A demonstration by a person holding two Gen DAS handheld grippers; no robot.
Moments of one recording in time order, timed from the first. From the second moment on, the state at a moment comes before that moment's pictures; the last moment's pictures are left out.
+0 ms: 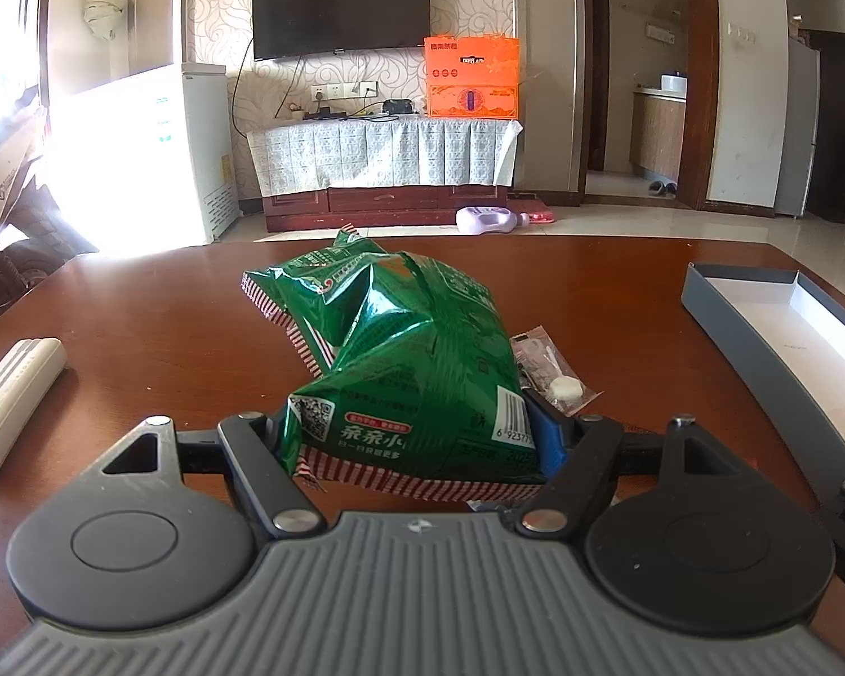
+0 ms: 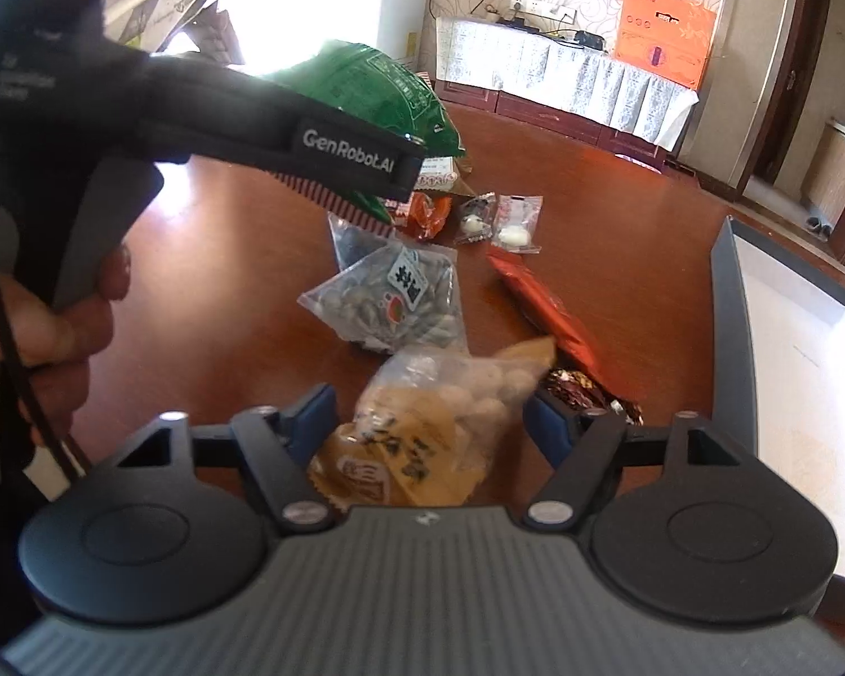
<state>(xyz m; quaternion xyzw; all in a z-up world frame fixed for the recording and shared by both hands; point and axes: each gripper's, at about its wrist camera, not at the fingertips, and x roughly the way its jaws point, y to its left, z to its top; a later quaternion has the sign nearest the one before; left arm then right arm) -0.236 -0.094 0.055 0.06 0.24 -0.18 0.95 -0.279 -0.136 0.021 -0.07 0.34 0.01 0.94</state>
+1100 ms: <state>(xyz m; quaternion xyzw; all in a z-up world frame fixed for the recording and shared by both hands) -0.256 -0.105 0.049 0.06 0.21 -0.21 0.95 -0.309 -0.159 0.072 -0.04 0.22 -0.03 0.97</state>
